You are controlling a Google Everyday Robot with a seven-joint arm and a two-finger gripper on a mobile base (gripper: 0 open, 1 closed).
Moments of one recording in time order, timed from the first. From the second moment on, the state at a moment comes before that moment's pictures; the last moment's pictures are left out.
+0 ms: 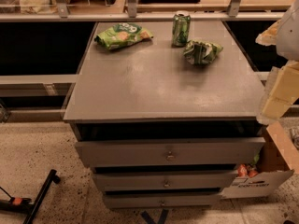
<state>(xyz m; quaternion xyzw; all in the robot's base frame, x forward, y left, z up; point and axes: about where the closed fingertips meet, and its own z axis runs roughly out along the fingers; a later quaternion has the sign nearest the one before) 0.438 -0.216 0.977 -0.60 0.78 -0.04 0.16</state>
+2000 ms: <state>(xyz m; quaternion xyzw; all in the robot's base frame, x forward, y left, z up) 0.611 -0.174 0.938 -0.58 0.76 -0.13 0.28</state>
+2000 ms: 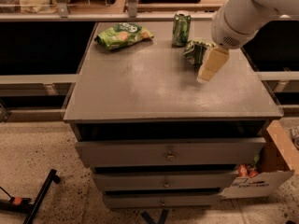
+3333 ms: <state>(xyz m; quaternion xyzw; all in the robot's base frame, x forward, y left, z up) 0.719 -0.186 0.884 -0.55 0.78 -0.13 0.28</state>
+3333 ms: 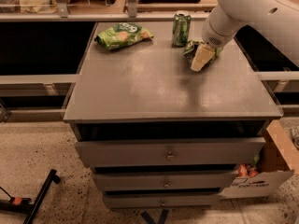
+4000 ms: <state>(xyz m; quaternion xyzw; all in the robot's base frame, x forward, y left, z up) 0.720 -0.192 0.879 -0.54 0.78 -0.13 0.29</state>
